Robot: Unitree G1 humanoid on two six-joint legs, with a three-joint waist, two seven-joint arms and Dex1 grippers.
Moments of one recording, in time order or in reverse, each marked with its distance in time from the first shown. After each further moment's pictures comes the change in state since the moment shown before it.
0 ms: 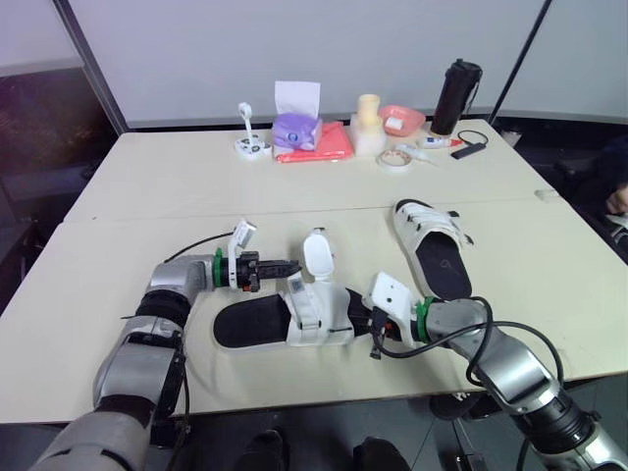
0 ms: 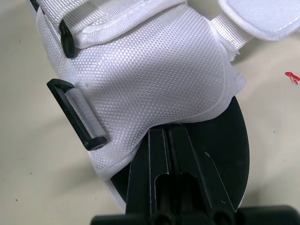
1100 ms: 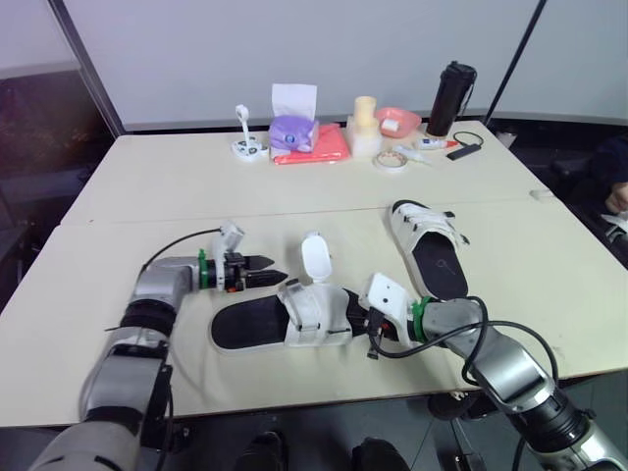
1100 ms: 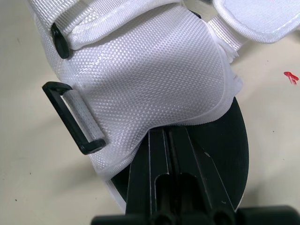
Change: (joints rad) left arm 0.084 0.095 0.039 -0.175 0.076 -0.034 0.070; right arm -0.010 0.012 0.002 0.008 -0.018 0.006 0.006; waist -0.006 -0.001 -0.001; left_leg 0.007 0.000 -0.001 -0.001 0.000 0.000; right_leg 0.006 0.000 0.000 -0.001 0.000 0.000
